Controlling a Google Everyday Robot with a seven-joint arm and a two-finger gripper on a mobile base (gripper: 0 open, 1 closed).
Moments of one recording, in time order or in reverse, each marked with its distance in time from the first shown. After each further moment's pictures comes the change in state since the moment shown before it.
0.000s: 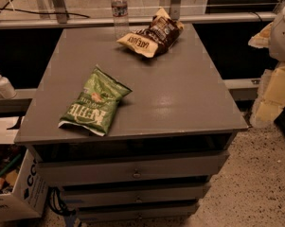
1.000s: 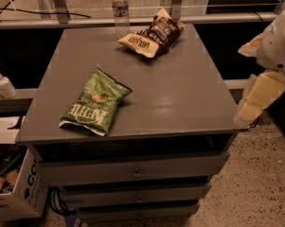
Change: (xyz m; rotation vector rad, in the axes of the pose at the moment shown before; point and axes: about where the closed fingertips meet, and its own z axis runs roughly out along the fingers) arm -0.006 -0.013 0.034 -0.021 -0.112 0.060
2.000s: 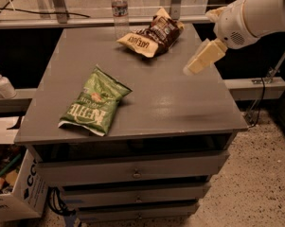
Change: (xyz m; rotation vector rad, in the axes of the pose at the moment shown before) arm -0.094 -0.129 0.052 0.221 -0.415 0.008
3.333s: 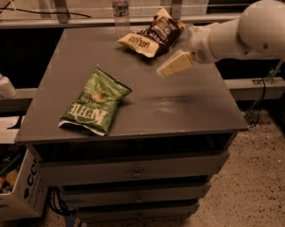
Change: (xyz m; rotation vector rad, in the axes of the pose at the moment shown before) arm 0.003 -0.013 0.088 0.099 -0.136 0.171
